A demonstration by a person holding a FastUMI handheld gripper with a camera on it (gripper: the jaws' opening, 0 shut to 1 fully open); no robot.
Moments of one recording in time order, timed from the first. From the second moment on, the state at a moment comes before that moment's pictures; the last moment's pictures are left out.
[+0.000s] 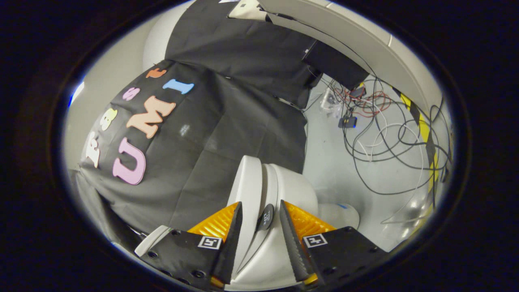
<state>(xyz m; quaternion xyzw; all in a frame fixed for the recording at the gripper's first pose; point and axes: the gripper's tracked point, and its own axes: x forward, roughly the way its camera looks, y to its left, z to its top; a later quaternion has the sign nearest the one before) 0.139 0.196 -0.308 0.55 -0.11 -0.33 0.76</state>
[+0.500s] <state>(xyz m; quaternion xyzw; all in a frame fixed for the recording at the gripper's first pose) 0.173 0.205 -0.320 0.61 -0.08 -0.28 0.74</state>
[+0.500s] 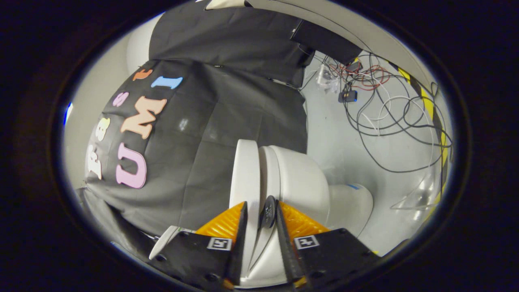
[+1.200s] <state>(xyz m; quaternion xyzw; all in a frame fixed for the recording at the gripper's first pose) 0.173 0.203 -0.322 0.54 -0.01 -0.33 0.77</state>
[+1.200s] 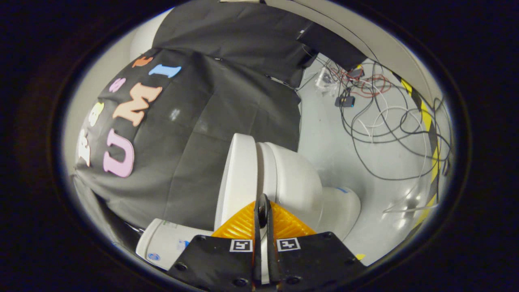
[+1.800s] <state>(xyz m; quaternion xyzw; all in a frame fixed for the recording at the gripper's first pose) 0.179 0.214 -0.231 0.44 0.00 -0.34 0.83</state>
